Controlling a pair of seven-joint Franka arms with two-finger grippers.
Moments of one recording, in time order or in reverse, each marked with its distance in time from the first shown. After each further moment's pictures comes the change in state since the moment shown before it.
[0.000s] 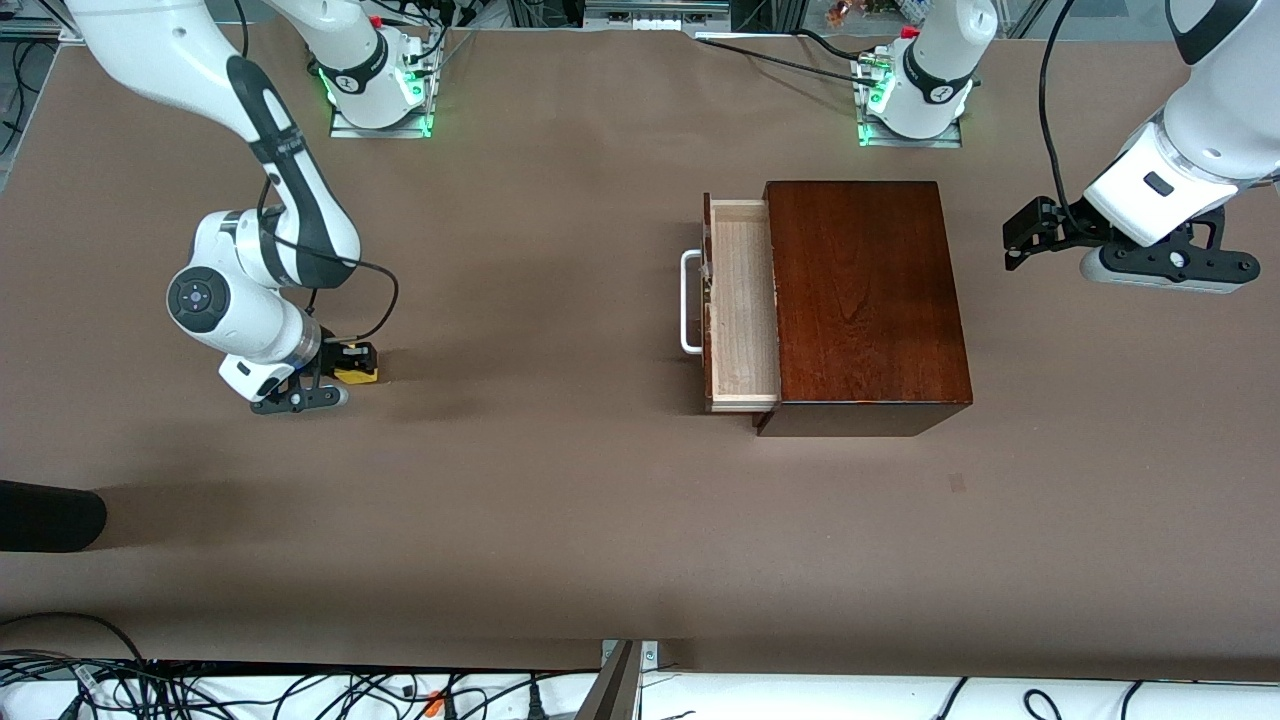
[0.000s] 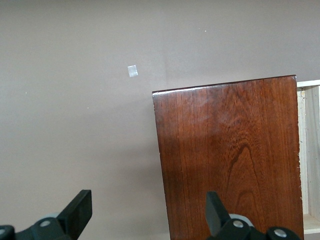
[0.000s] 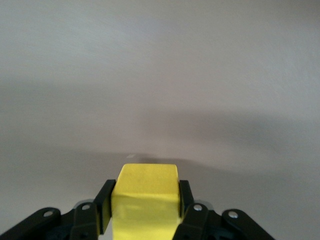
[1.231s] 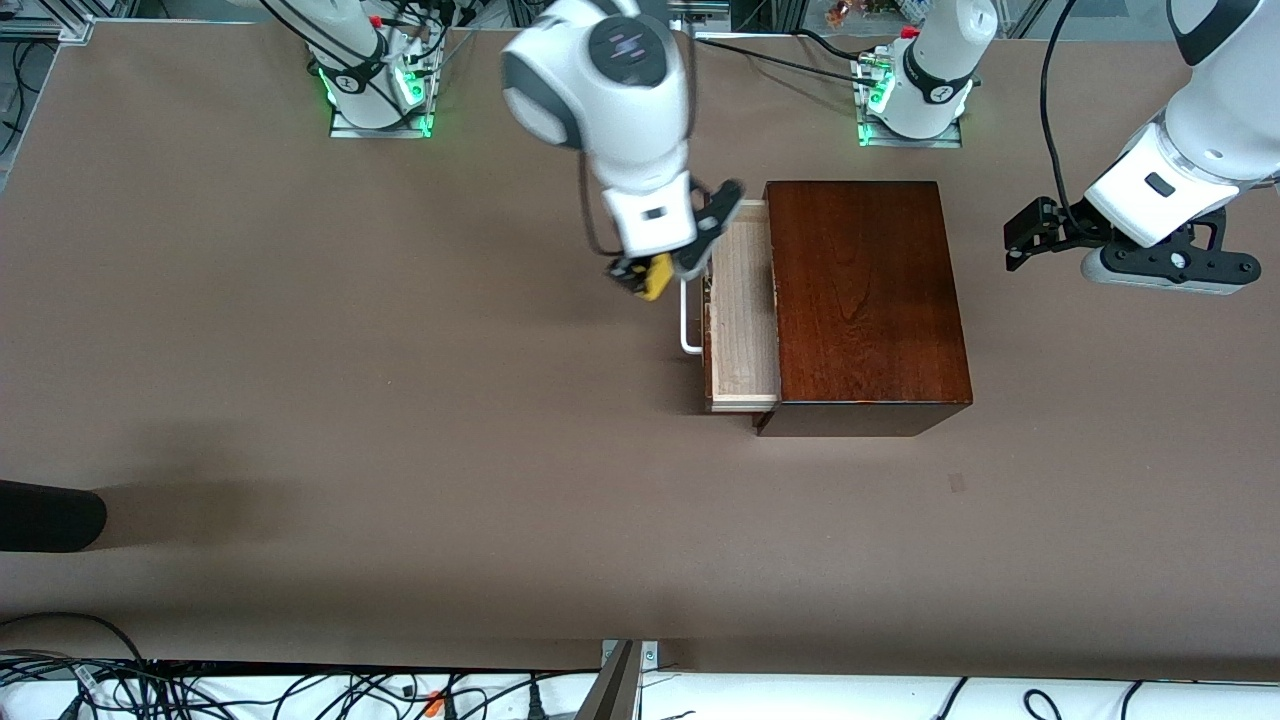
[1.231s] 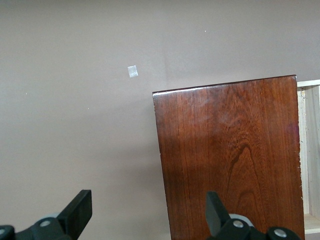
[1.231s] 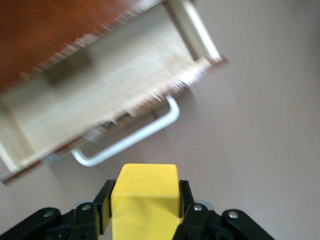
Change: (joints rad) left arm 0.002 0.002 0.000 0.002 0.000 0.000 0.005; right arm 0.575 0.210 0.254 0.812 -0.229 -0.449 -0.064
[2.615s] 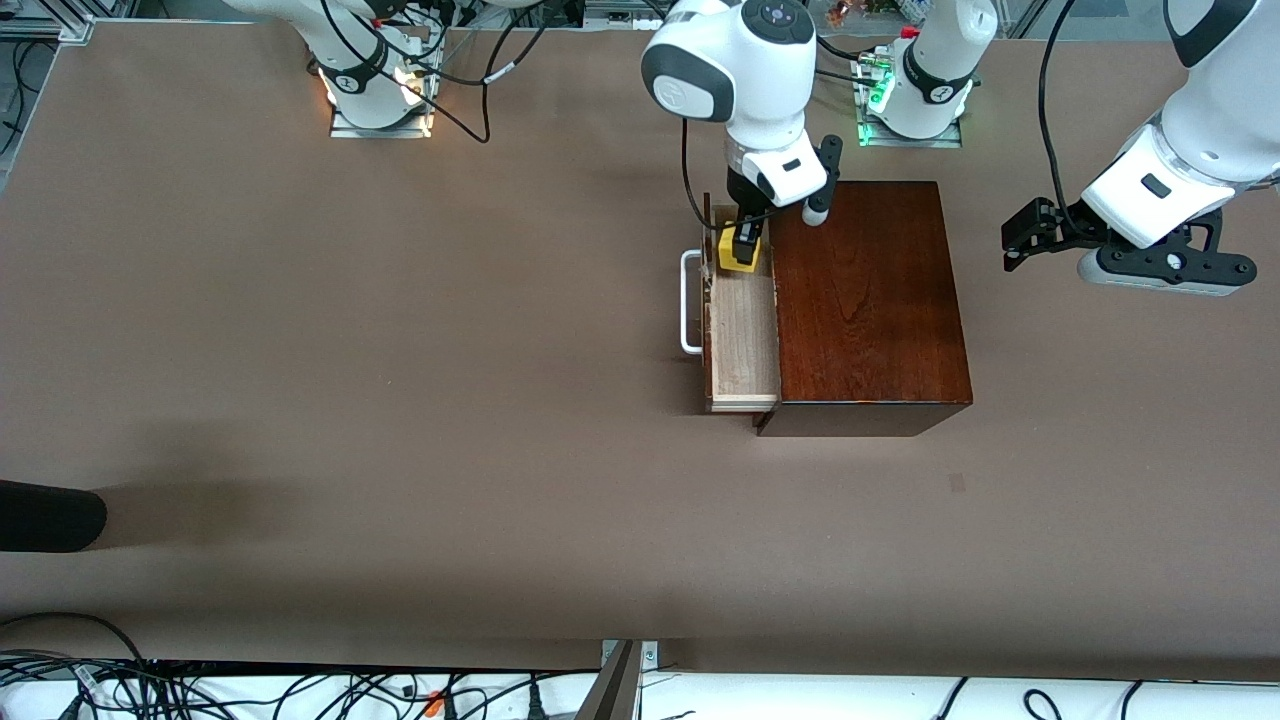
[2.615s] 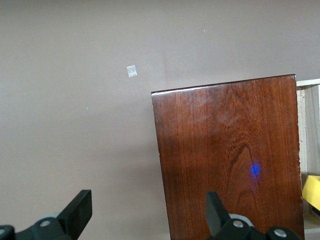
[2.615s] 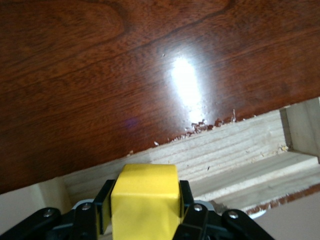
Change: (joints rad) left arm 0.000 0.003 -0.003 0.001 0.000 0.000 0.000; right arm 0.210 0.239 -0.020 0.217 -0.130 0.053 -0.024
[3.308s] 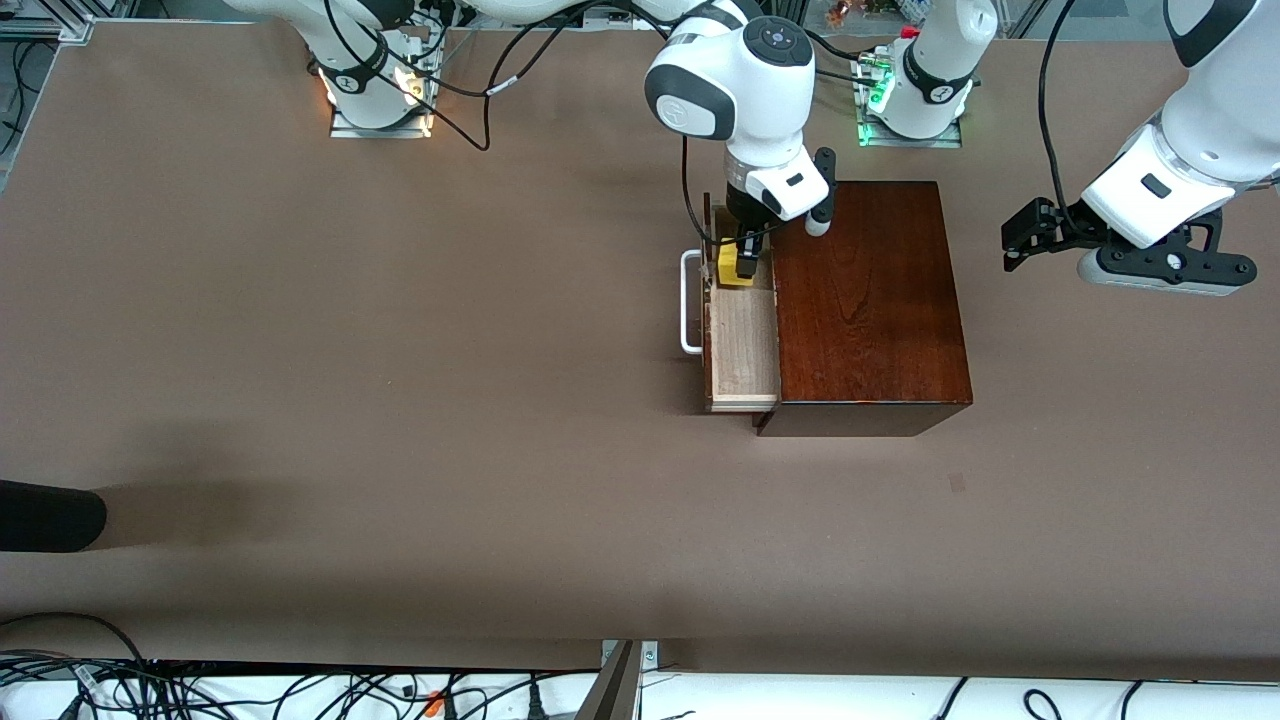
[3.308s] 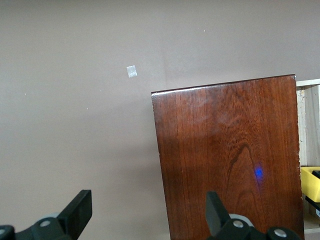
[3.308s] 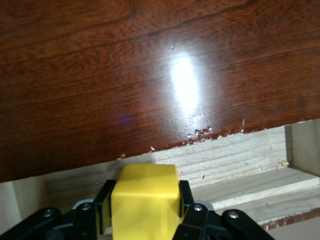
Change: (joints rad) left arm 0.000 0.000 0.000 0.001 0.000 0.000 0.000; right arm 0.001 0.027 -0.009 0.006 -0.024 0.008 -0.107
